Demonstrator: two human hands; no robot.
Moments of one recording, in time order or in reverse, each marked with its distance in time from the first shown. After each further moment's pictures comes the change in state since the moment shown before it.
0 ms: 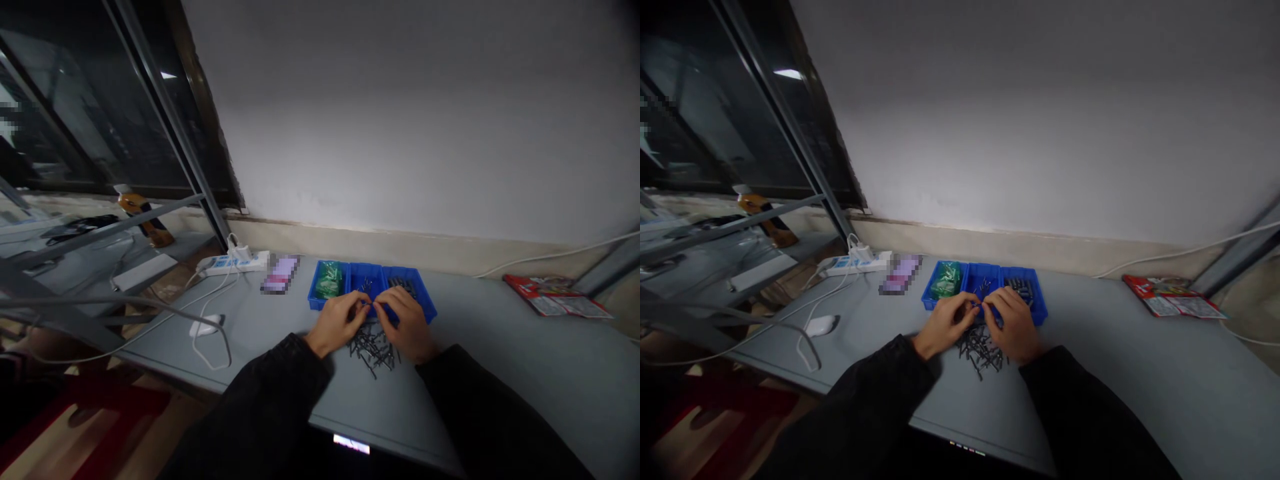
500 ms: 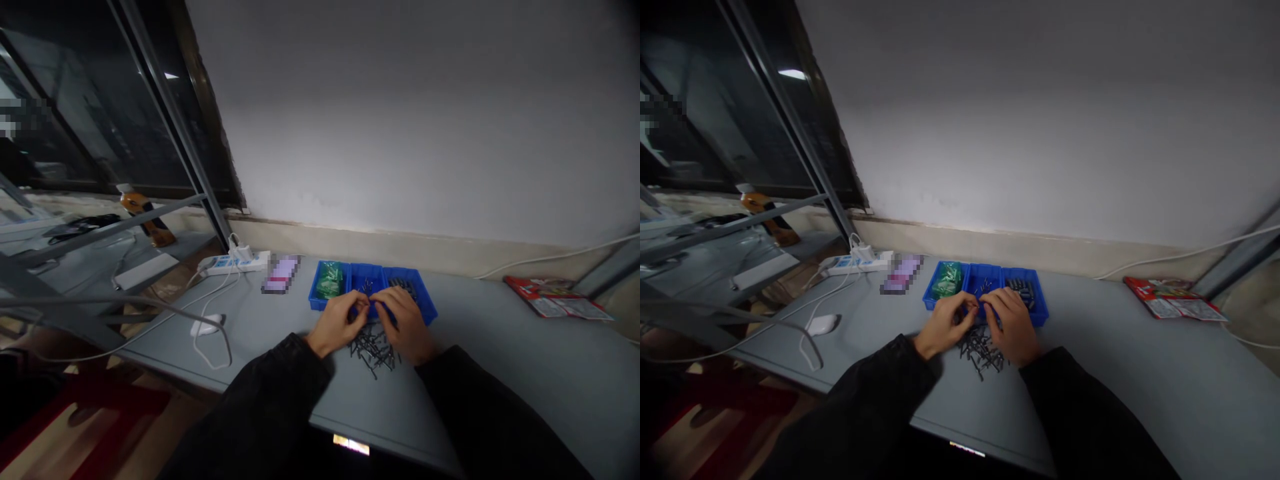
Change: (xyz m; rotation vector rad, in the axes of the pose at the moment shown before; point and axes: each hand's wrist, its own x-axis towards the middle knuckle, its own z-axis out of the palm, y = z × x) left_hand 0.000 0.001 0.002 -0.052 0.059 0.028; right_hand -0.002 0.001 0.001 -0.033 -0.080 0.030
